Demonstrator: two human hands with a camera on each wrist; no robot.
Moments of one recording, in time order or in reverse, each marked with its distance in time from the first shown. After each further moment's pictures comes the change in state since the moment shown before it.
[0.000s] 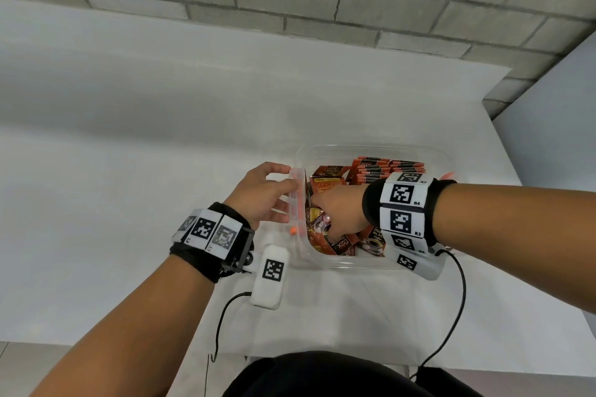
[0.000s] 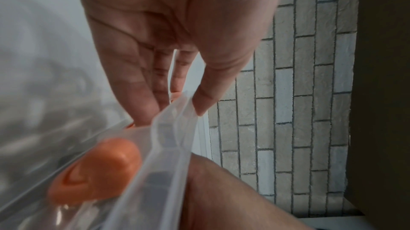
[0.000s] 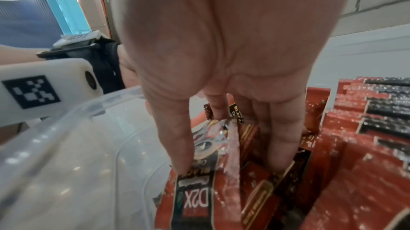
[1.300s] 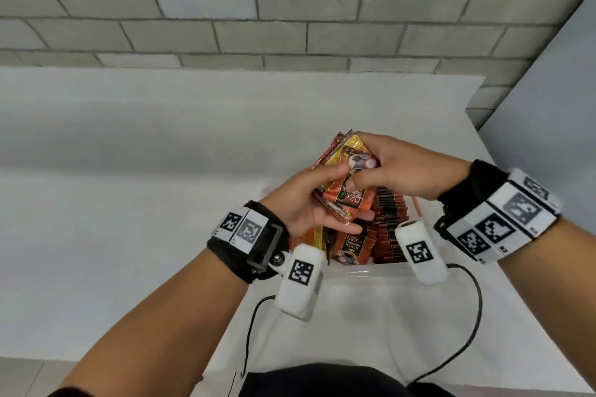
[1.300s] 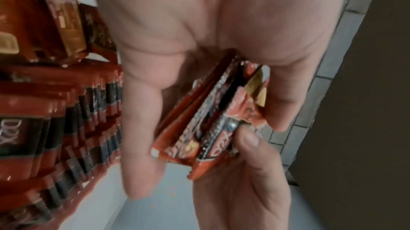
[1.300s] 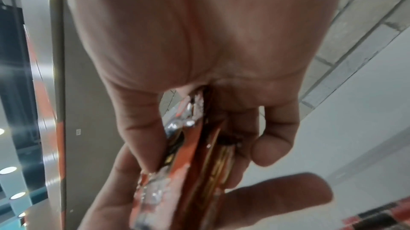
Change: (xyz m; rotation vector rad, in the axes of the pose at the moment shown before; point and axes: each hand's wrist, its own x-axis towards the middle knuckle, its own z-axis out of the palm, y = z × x) left_hand -0.028 0.048 0.099 -0.263 -0.615 0.058; right_hand -0.104 0.095 -0.004 1.064 0.514 -0.326
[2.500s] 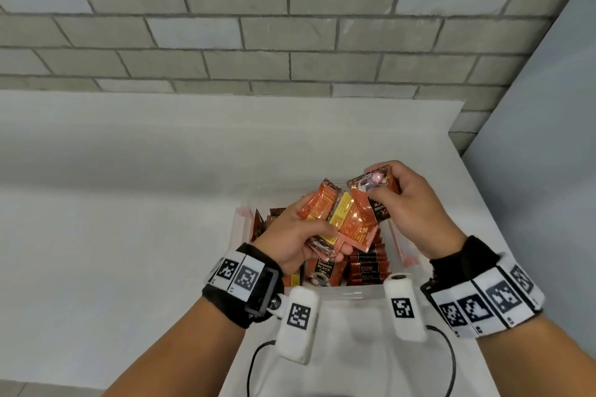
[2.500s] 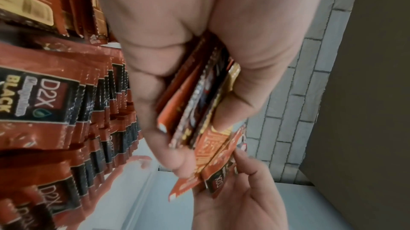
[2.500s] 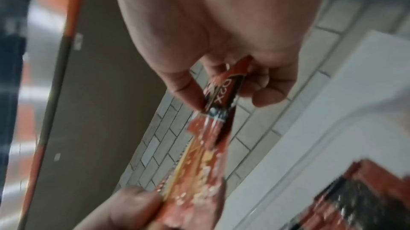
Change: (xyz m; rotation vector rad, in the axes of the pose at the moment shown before) left_hand 0.022 -0.041 0.022 -0.046 0.152 0.145; right_hand -0.038 0.062 -0.005 0.236 0.601 -0.052
